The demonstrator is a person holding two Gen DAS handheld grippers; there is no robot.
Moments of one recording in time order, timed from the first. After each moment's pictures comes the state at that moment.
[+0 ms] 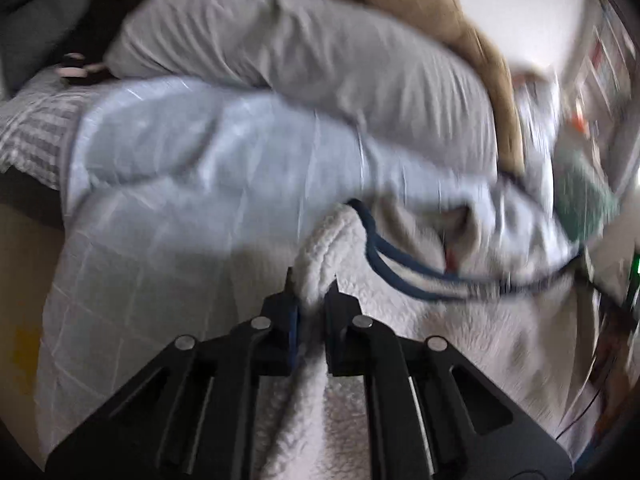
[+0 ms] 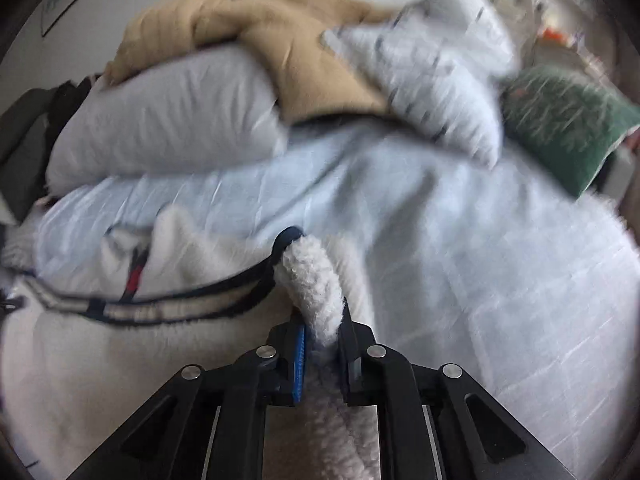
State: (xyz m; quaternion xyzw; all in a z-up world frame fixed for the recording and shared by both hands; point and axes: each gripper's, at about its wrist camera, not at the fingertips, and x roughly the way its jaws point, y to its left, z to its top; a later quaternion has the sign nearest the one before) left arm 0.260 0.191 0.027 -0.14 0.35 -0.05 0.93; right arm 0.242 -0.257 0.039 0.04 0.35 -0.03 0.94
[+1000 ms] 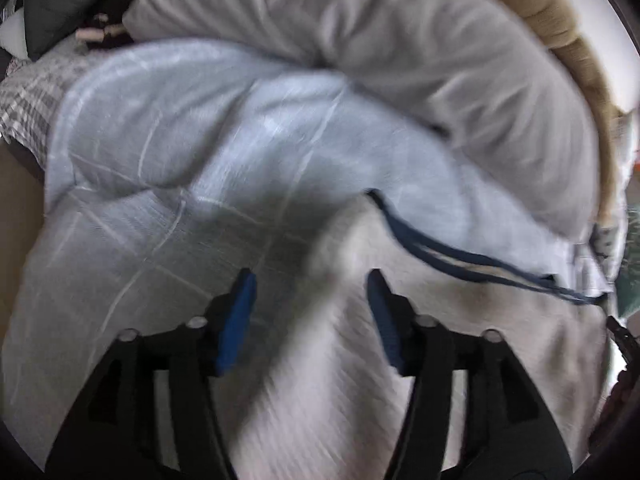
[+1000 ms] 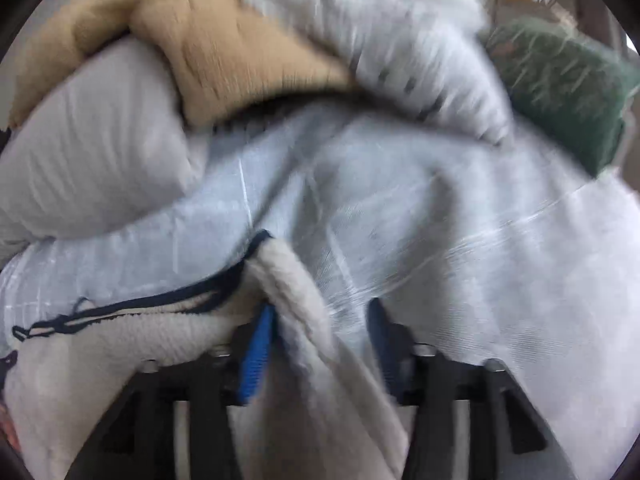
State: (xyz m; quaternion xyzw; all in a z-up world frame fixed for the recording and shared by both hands) left arm 0.369 0.184 -0.011 -0.16 0.39 0.04 0.91; right arm 0.356 -0.262 0.003 0.08 0.37 -0.11 0.92
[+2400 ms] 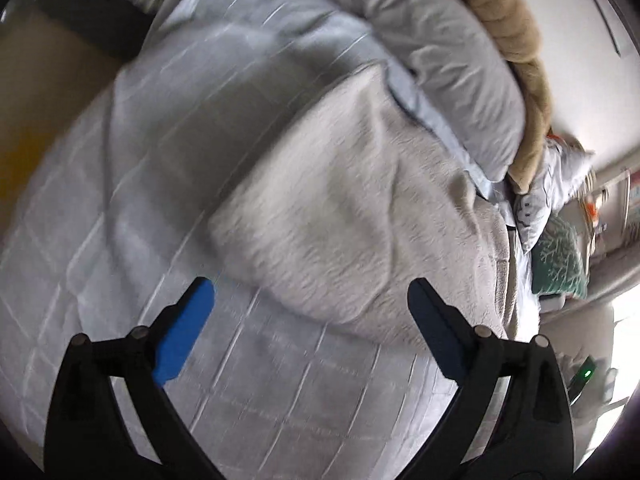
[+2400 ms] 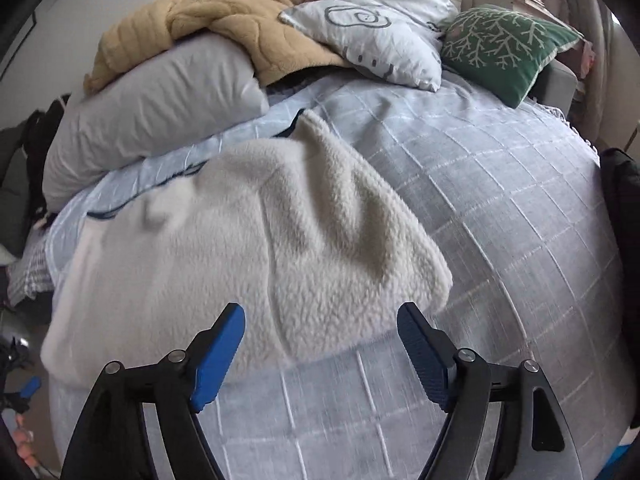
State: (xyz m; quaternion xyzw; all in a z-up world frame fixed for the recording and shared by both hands) left arm 0.135 0.205 -0.018 -0.35 0.47 0.00 0.81; right arm 0.123 -0.217 0.035 0.11 0.44 -0.08 0.89
